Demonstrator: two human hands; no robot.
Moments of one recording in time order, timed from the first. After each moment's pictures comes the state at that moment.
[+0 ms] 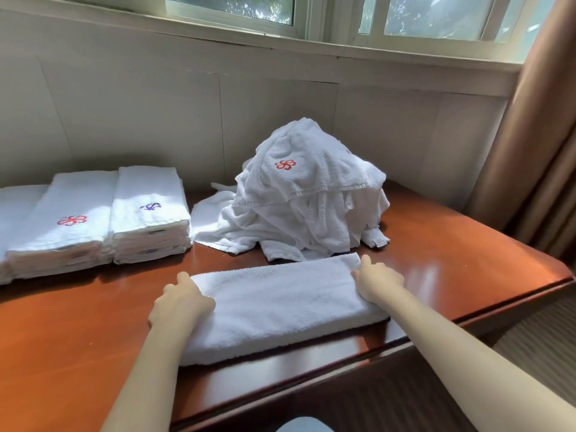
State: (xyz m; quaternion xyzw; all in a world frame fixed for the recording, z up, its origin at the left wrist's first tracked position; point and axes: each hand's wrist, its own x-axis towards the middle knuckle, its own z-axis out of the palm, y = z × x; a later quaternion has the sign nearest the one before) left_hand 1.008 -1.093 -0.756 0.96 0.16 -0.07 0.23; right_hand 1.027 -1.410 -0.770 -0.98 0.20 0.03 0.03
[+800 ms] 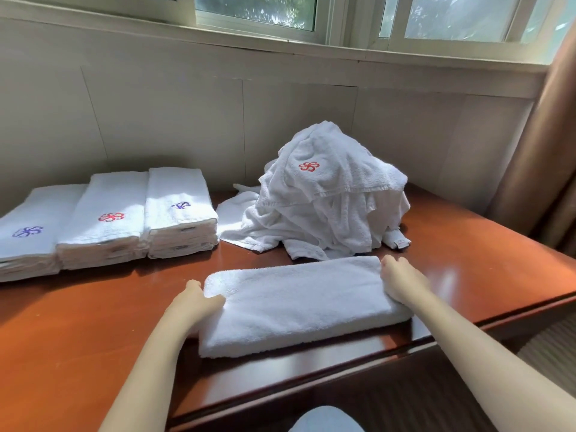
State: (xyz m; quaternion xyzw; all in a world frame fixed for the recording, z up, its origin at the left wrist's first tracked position) left_hand 1.002 -1.047 -0.767 0.91 0.14 -0.11 0.37; right_hand 1.023 -1.416 -0.775 -0.98 0.17 -0.02 0.05
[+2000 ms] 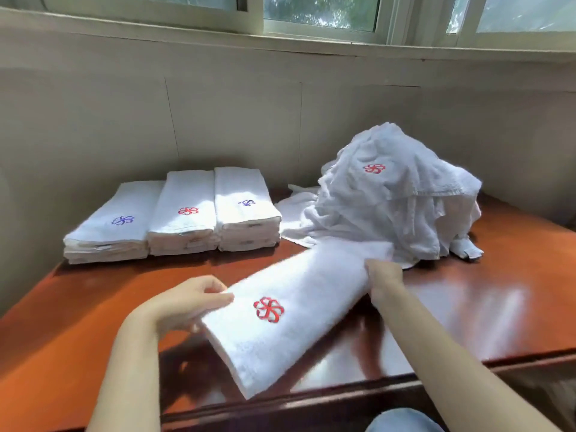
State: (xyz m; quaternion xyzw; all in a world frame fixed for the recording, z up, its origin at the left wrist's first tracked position) left_hand 0.965 -0.934 -0.740 0.84 0.04 -0.17 0.52; right_hand 1.050 -1.237 -0.769 -0.57 0.30 -0.14 0.75
